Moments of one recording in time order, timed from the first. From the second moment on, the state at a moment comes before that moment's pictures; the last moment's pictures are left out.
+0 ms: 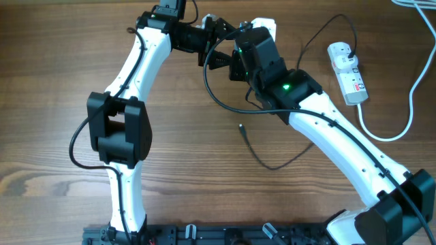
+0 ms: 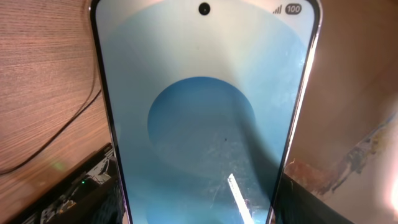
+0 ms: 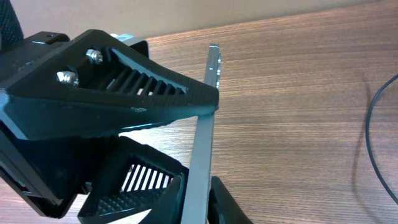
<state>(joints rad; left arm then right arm) -0.24 2.24 1.99 -0.85 1.29 -0.96 0.59 1.63 1.43 -0.51 0.26 0.53</state>
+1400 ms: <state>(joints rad) -0.08 2.24 1.99 -0.60 1.36 -1.38 0.51 1.61 1.43 -0.35 0.10 1.71</state>
